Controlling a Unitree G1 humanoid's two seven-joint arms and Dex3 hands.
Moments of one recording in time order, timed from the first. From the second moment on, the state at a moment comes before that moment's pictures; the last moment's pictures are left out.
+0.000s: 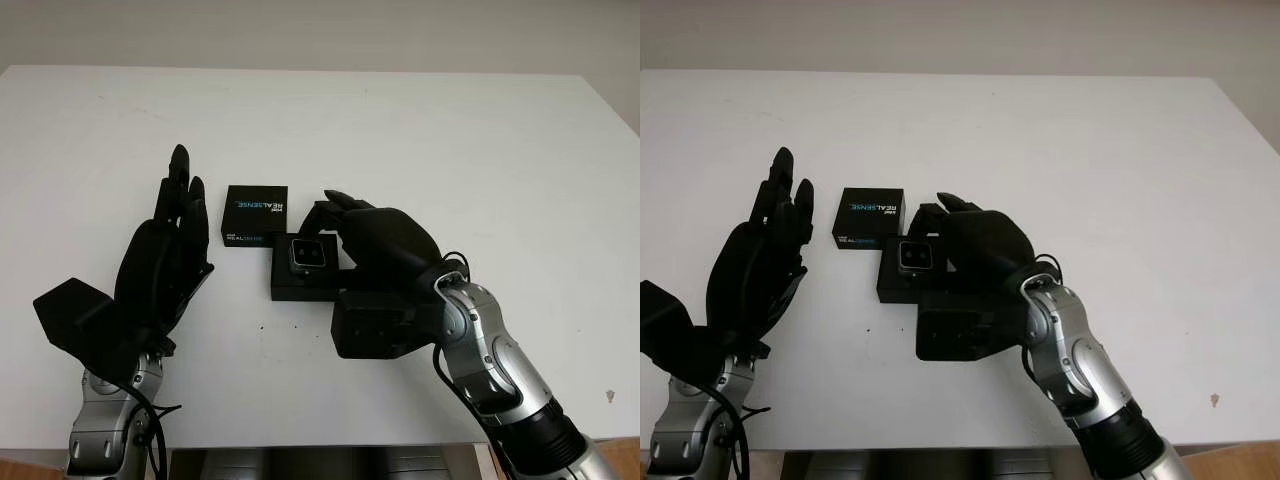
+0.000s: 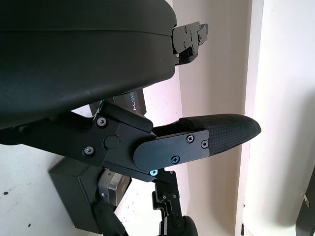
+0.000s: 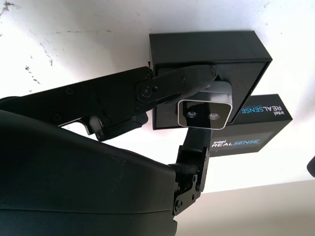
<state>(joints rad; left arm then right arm) -0.03 0.18 0.14 -0.24 -0.22 0.06 -0.20 -0.36 -0.33 0.38 -0.17 -0.78 0.20 0.32</state>
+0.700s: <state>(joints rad) -0.03 0.18 0.14 -0.24 -0.22 0.06 -0.20 -0.57 -0.30 0.24 -0.05 -0.63 0.28 0.31</state>
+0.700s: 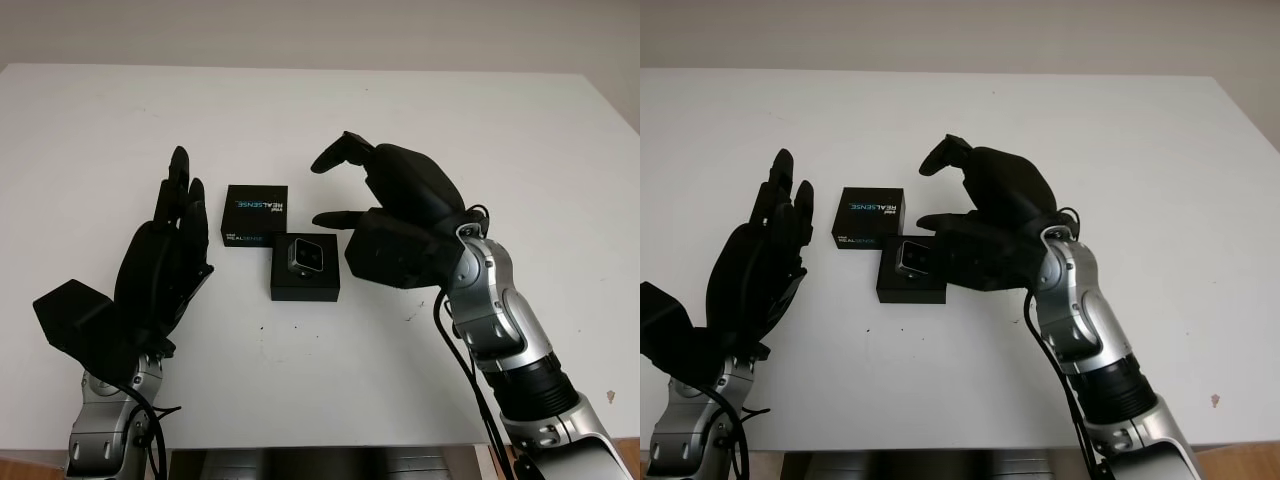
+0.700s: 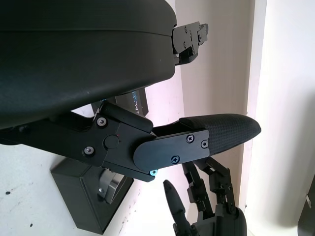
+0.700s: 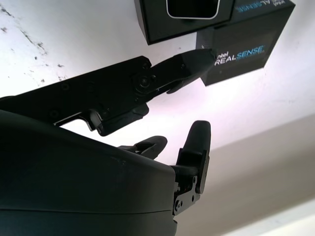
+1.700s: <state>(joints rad) -0.03 0.18 0.13 -0.24 -0.22 0.08 -0.20 -0.35 -0.35 0.33 -0.26 -0.85 0.15 0.24</state>
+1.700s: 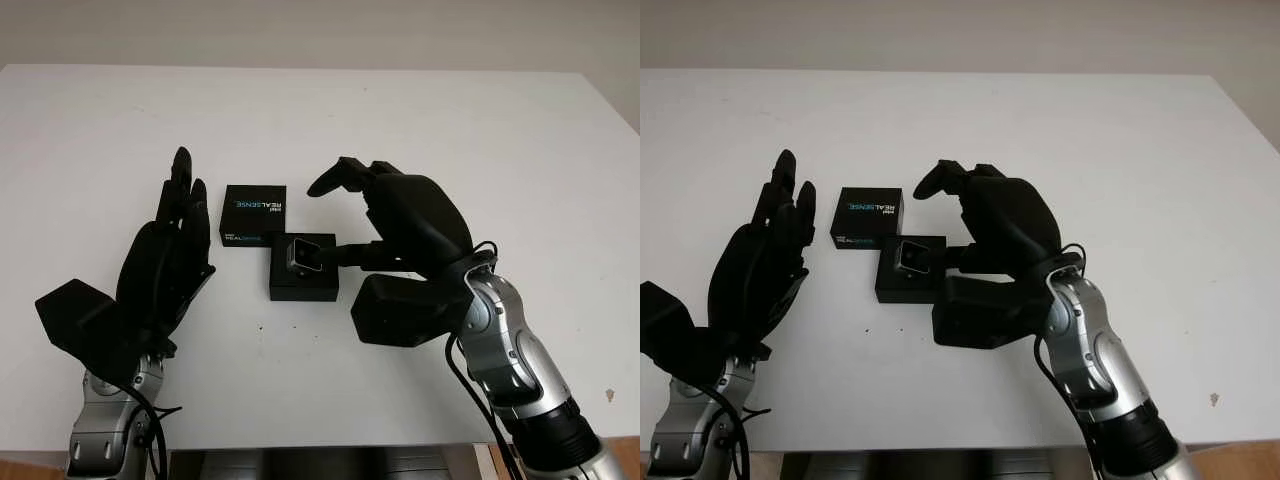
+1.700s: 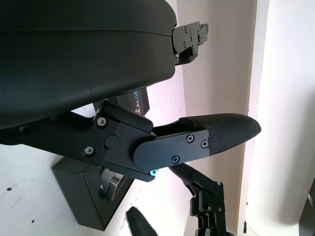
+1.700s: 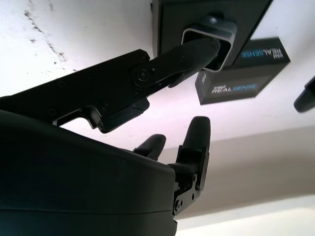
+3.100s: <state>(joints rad) -0.03 0.16 0.12 -0.24 -0.22 0.06 -0.20 -0.35 -0.27 0.37 -0.14 -0.89 0.18 0.15</state>
